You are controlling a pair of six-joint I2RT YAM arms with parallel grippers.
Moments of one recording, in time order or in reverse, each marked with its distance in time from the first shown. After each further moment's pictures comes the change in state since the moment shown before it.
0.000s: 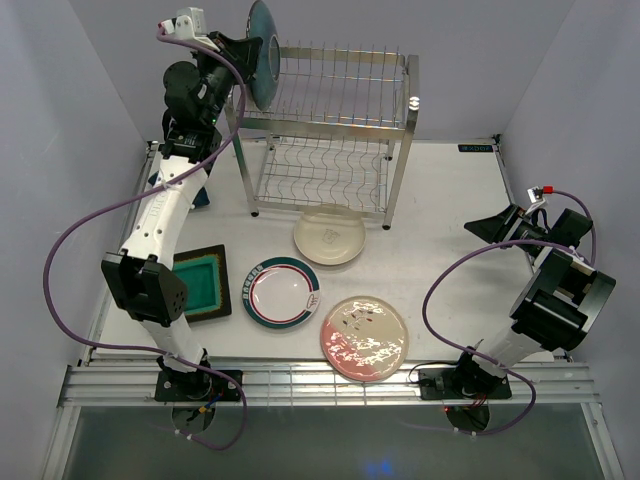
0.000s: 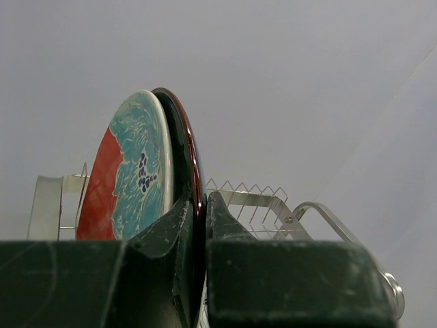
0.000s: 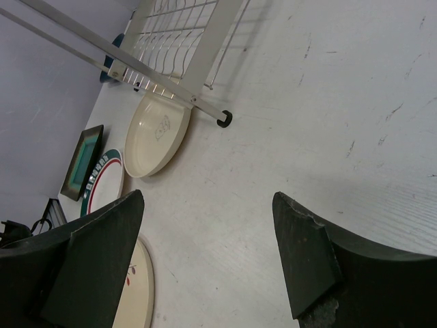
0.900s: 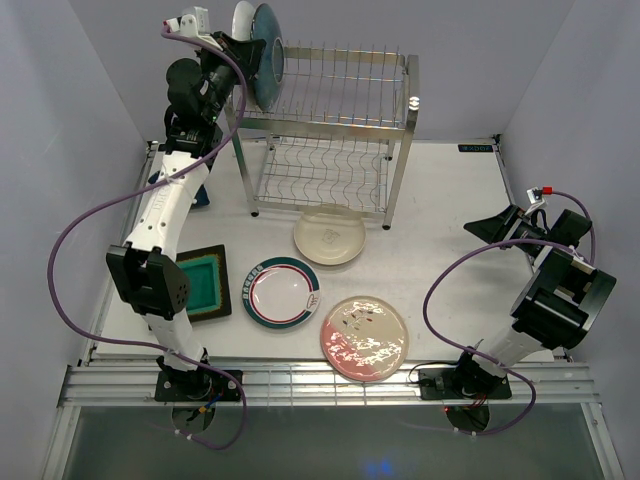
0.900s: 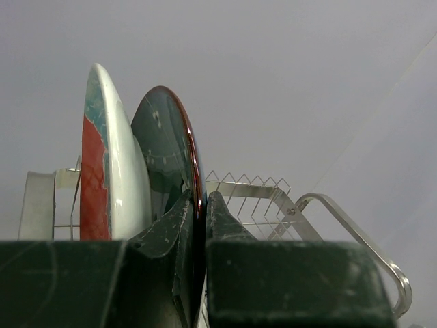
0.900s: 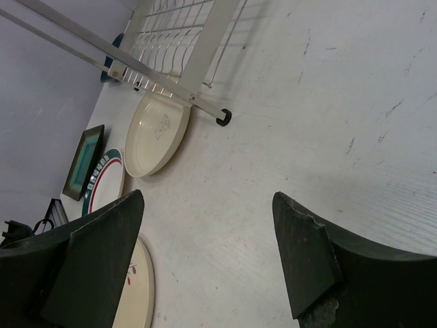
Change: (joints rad) left arm 0.017 0.052 0.038 -0.014 0.053 -0.019; right arm 0.000 0.011 0.000 0.000 0.000 0.000
